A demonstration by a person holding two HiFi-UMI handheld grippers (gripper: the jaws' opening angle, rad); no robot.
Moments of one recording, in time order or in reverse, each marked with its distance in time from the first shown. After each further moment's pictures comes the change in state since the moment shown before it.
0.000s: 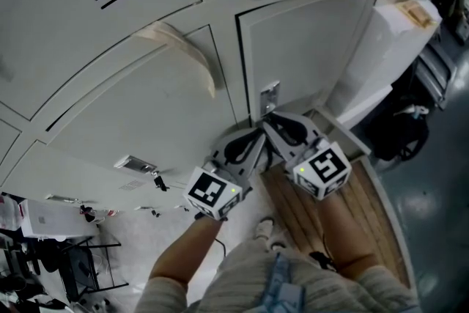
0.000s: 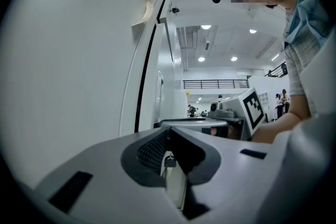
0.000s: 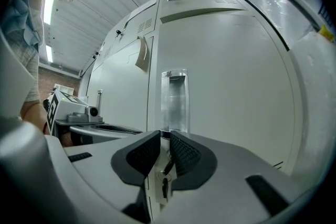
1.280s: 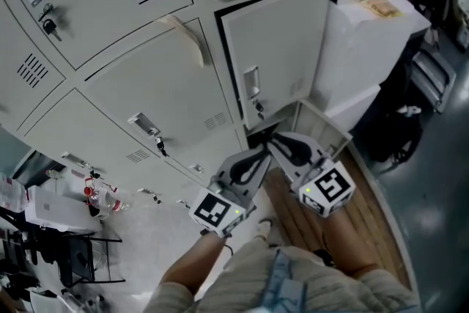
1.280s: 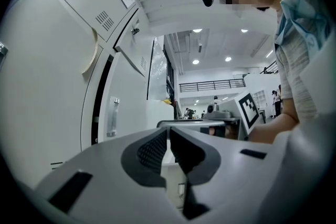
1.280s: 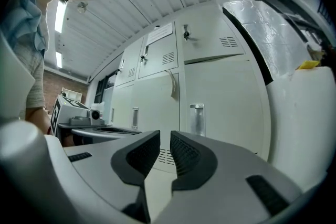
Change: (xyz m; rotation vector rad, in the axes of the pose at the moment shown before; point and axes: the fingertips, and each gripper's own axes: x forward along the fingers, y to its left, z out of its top) left arm -0.052 -0.150 0.038 0.017 -0.069 0.012; right arm -0.137 0.077 0.030 -0.009 -0.062 0.051
